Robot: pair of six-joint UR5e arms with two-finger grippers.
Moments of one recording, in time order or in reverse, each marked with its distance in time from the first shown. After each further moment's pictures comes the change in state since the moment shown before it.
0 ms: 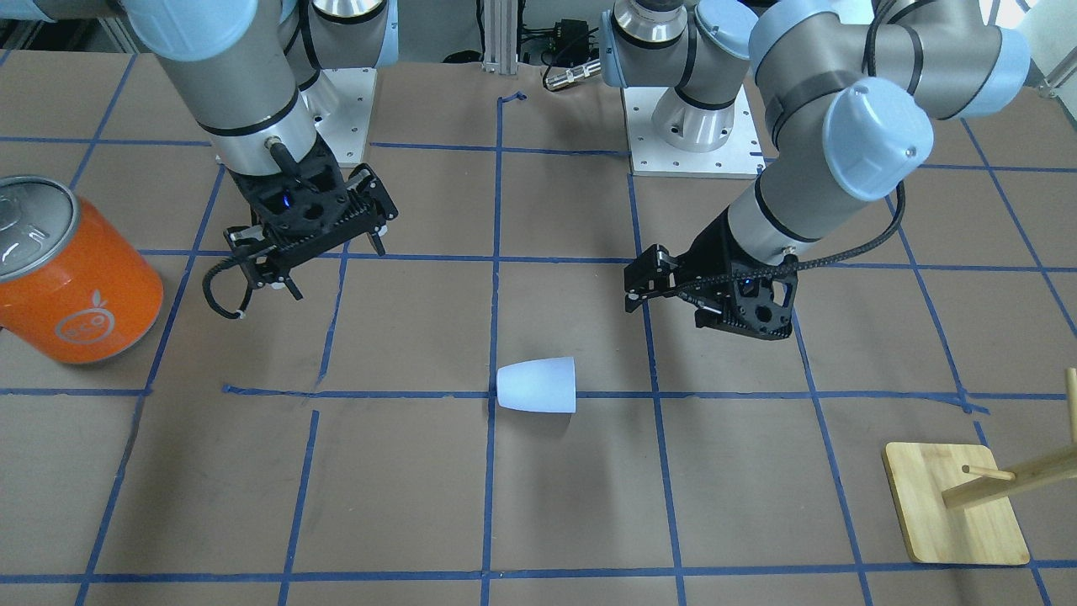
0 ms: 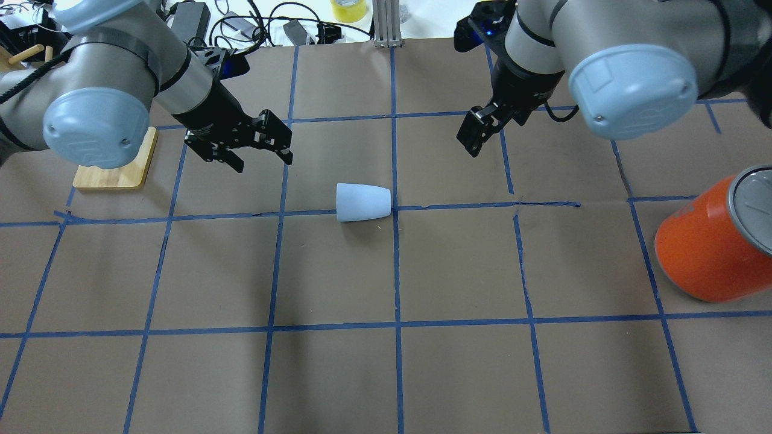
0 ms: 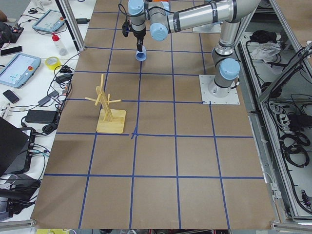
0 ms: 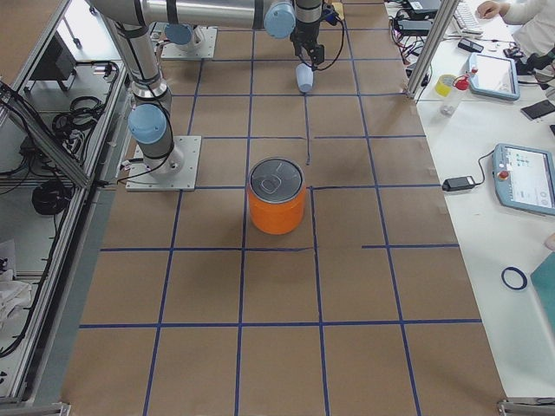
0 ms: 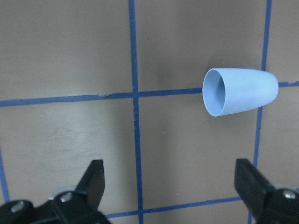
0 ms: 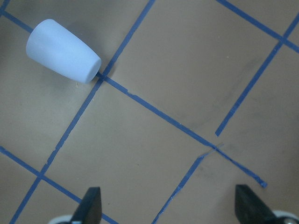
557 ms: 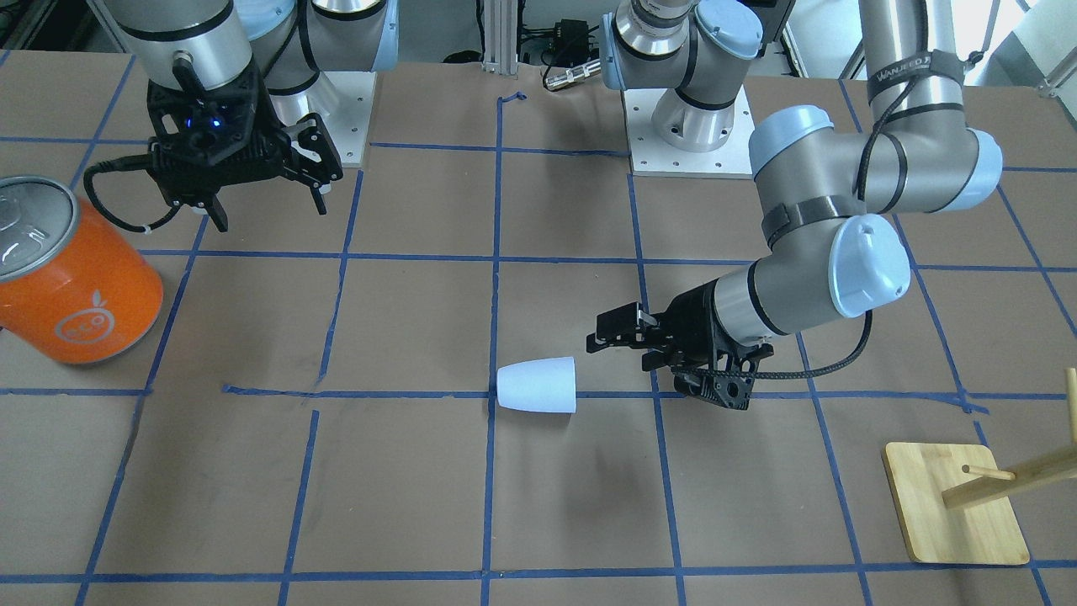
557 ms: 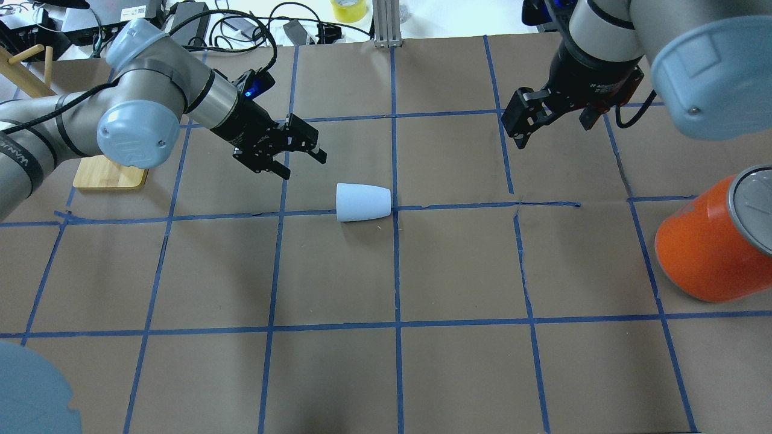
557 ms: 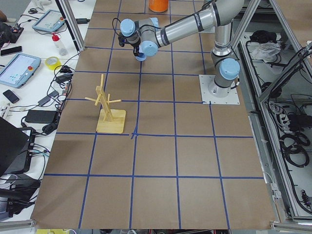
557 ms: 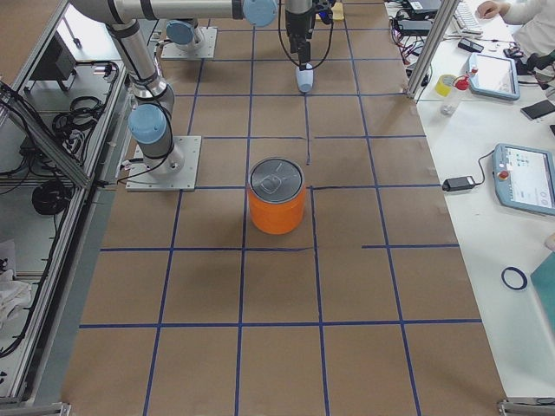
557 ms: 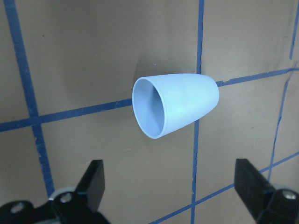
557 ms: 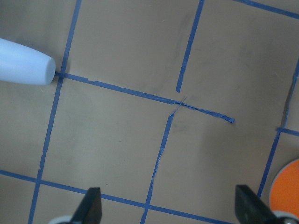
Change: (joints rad) left arm 0.039 -0.160 -0.002 0.037 -0.279 0.046; right arm -0.044 -0.102 -0.002 0.084 -0.087 0.279
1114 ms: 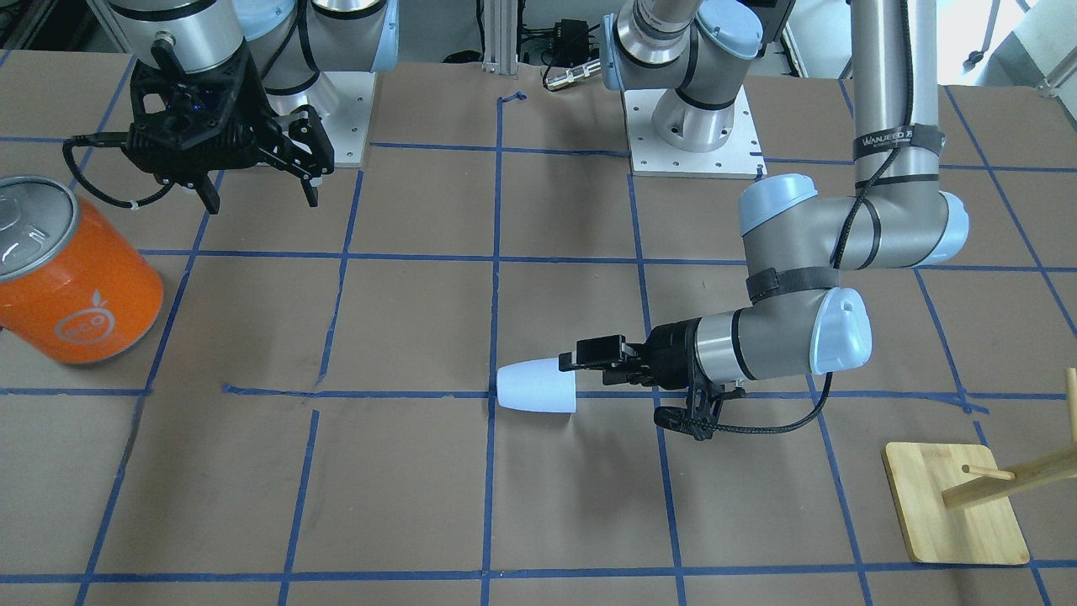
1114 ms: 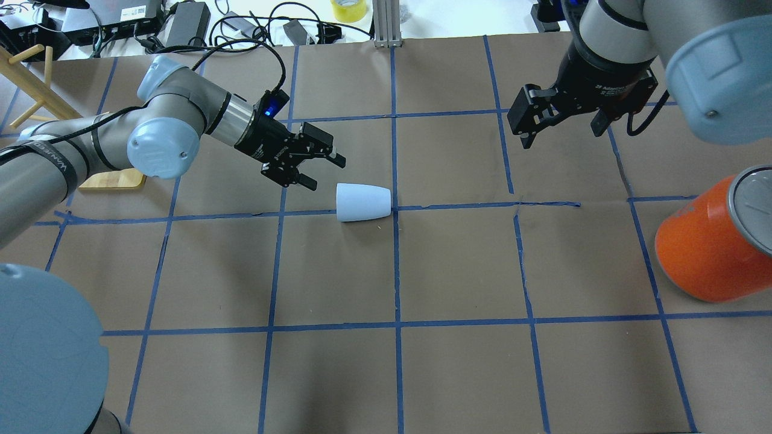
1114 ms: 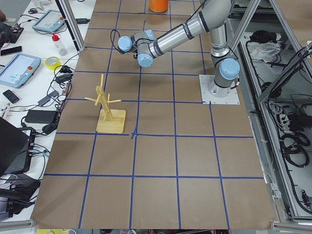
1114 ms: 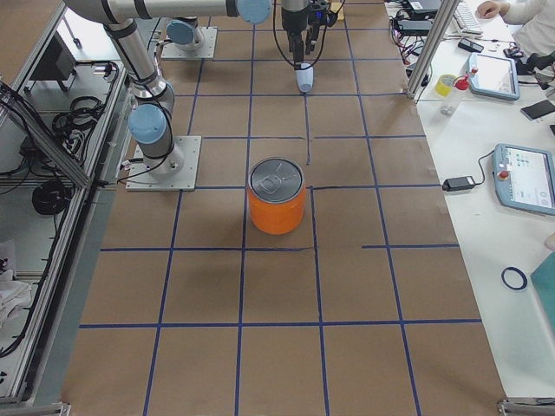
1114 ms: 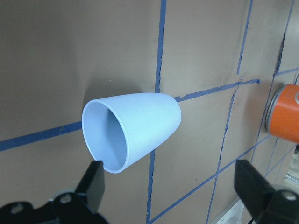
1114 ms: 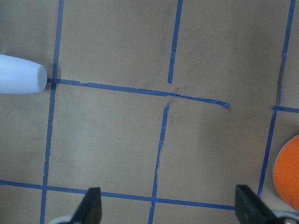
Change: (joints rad) left arm 0.006 -0.107 -0.025 0.003 -0.156 0.012; right arm -0.011 -0.013 0.004 0.012 -0.006 0.072
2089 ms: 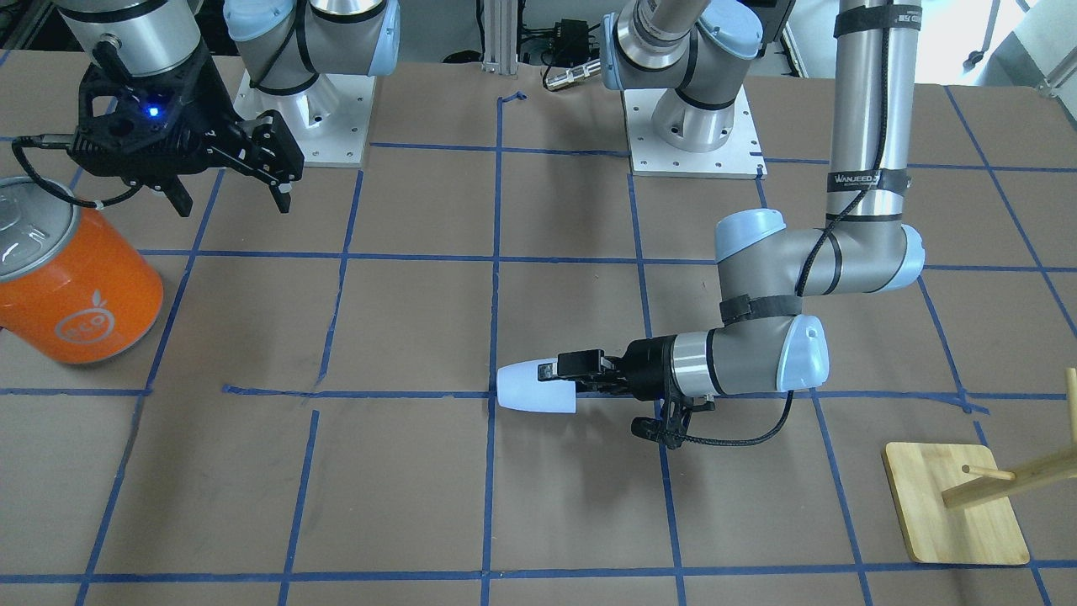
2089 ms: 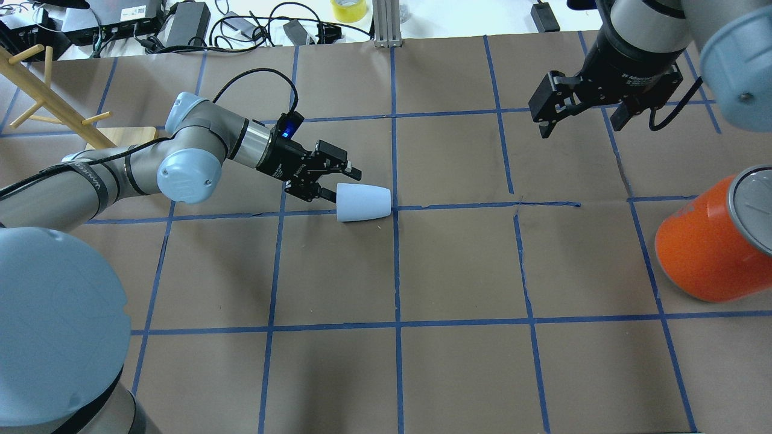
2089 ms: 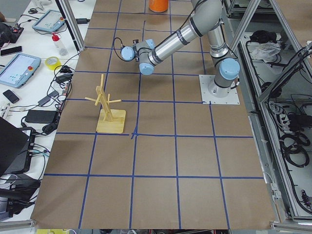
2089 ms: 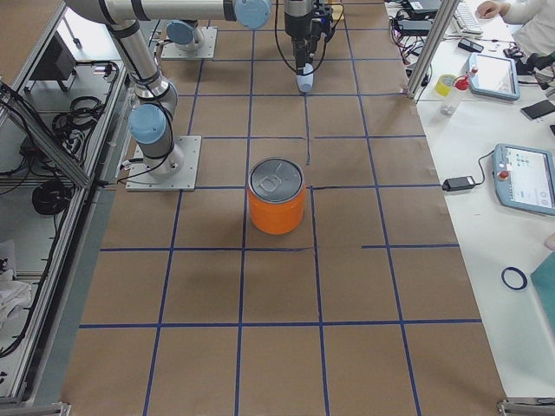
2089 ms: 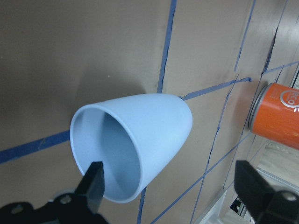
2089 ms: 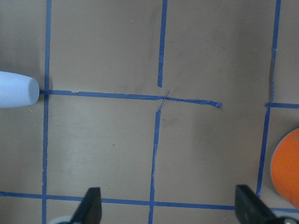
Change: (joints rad) left arm -0.017 -0.068 -0.064 0.131 -0.111 0.001; right arm -0.058 -0.012 -0.003 0.008 0.019 0.009
